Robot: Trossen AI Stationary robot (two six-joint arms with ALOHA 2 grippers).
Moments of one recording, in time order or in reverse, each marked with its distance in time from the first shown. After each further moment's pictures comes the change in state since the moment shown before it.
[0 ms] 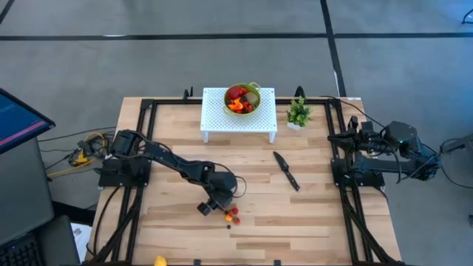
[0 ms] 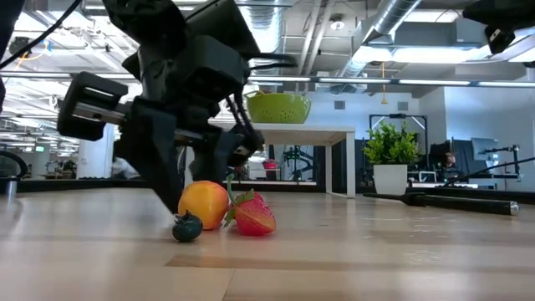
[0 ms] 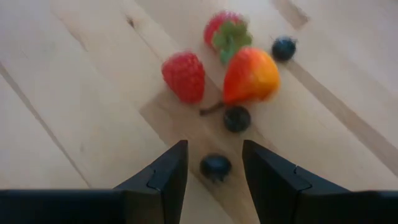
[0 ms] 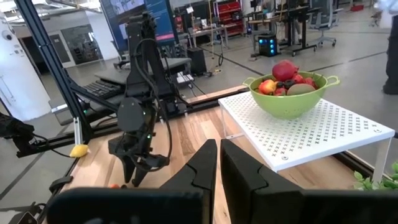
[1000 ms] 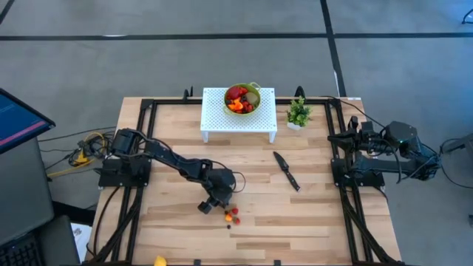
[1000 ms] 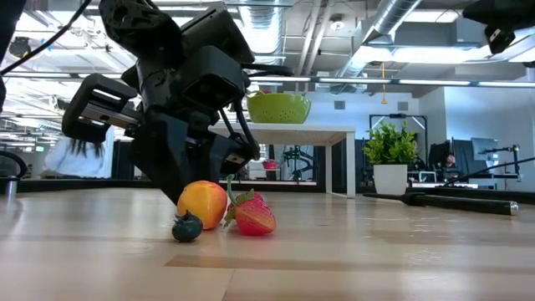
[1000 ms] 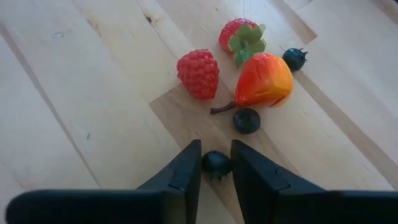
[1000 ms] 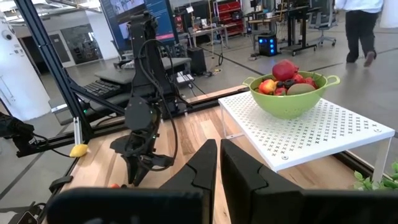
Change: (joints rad) left arm 0.030 -0.001 -0.065 0.106 0.040 -0.091; right arm 0.000 0.000 0.000 0.001 0.000 0.000
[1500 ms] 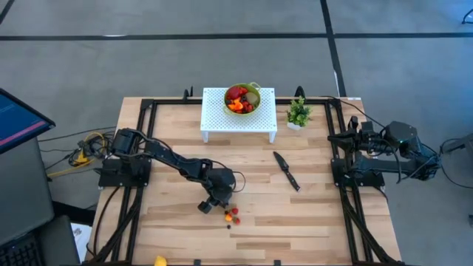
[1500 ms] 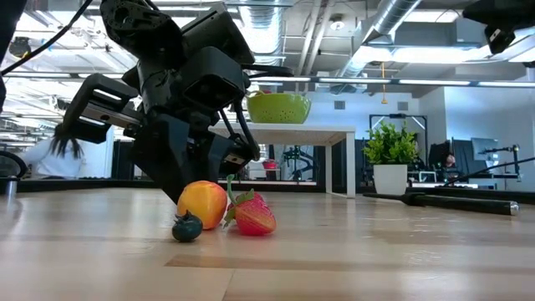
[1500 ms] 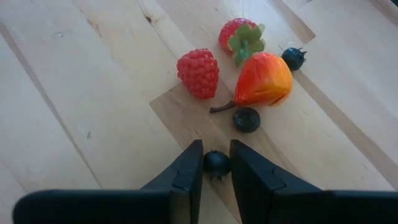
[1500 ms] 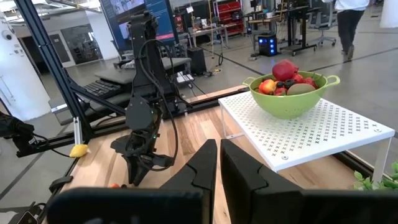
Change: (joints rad) left arm 0.004 0.001 -0.002 0.003 0.012 0.004; right arm 0.000 0.000 0.000 0.000 0.000 0.000
